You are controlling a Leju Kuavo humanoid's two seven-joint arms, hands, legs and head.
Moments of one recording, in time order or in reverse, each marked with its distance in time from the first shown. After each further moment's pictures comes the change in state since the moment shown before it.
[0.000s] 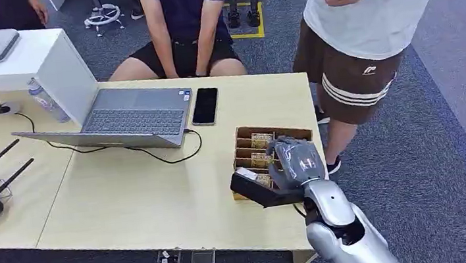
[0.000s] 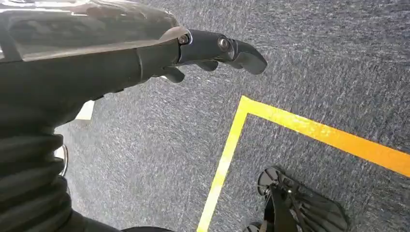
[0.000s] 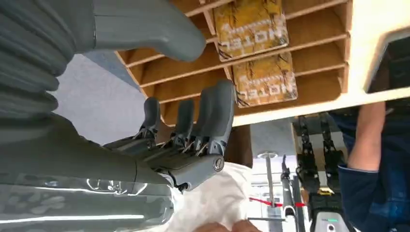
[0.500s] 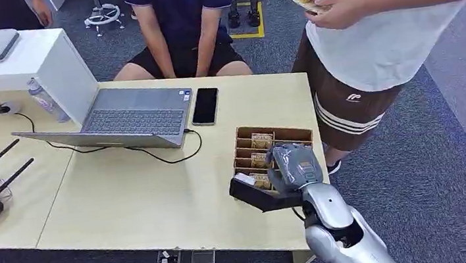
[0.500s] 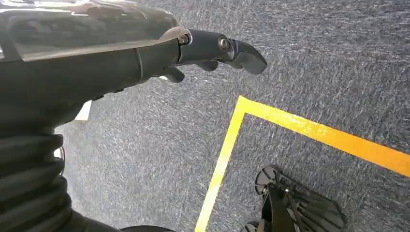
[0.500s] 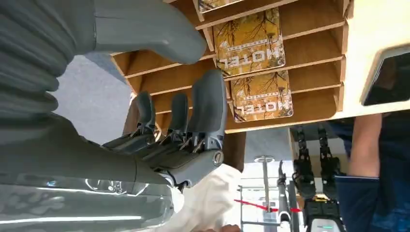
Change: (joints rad) left arm 0.000 0.000 0.000 0.000 0.000 -0.001 -0.011; right arm 0.008 0.008 0.003 0.015 0.011 0.013 -0.018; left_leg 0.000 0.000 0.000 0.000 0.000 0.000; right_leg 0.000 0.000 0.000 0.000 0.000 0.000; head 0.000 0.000
